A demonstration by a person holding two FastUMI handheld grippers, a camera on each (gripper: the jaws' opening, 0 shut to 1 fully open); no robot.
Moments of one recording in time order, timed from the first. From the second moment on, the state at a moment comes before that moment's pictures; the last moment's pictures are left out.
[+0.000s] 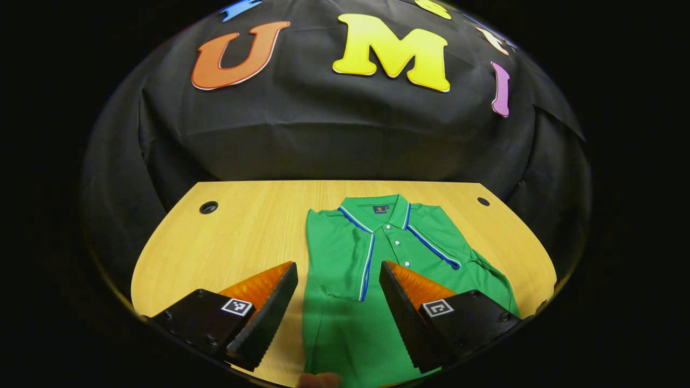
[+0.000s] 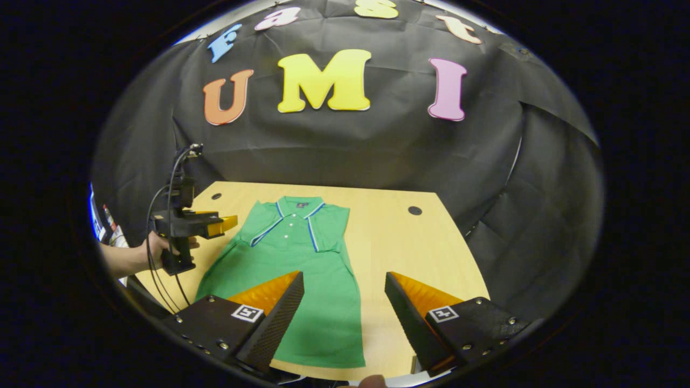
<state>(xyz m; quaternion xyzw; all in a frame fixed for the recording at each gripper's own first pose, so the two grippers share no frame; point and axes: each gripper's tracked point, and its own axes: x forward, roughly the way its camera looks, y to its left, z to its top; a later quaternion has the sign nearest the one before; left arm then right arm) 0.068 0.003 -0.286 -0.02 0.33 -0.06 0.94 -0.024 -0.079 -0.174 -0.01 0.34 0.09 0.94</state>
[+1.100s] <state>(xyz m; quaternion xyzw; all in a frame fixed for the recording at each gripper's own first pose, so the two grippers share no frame) -0.204 0.021 -0.304 0.01 0.50 -0.13 0.86 -0.118 -0.108 -0.297 -0.11 0.47 0.19 0.85</state>
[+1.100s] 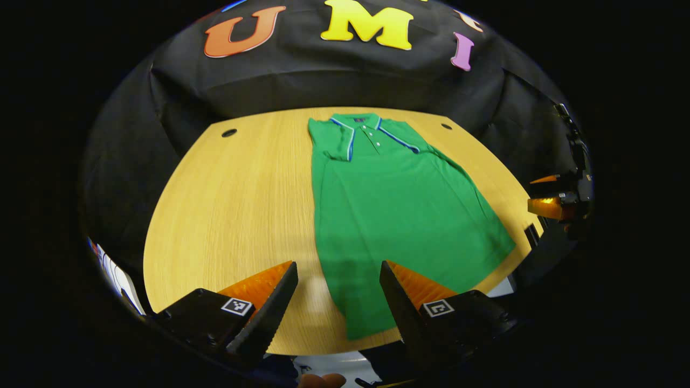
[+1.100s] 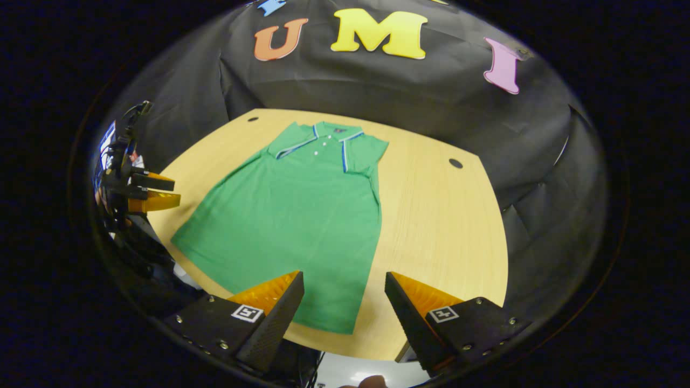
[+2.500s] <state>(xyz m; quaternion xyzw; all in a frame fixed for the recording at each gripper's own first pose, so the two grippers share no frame) -0.270 0.009 -0.363 0.03 0.61 -0.08 0.79 -0.165 -0.119 -0.394 -0.12 0.58 0.21 0.78</state>
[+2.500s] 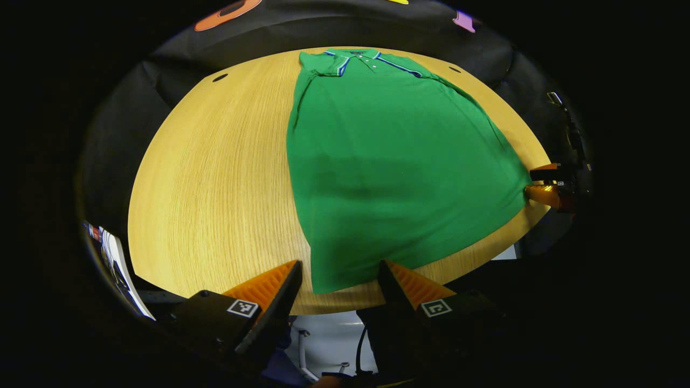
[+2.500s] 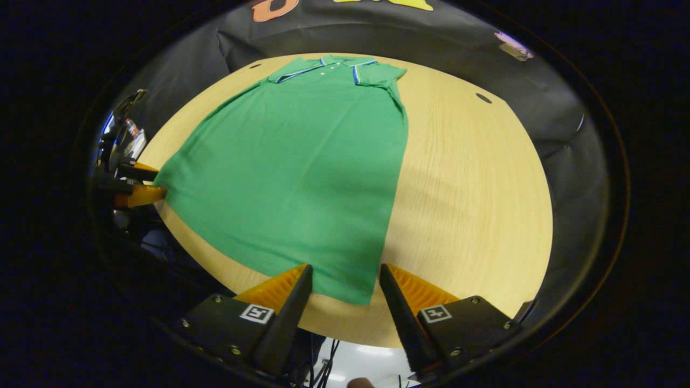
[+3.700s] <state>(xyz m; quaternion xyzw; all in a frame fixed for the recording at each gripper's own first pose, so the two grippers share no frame) -0.189 -0.012 -0.308 -0.04 0.54 -0.14 0.83 -0.110 -0.103 -0.330 -0.02 0.56 0.19 0.81</state>
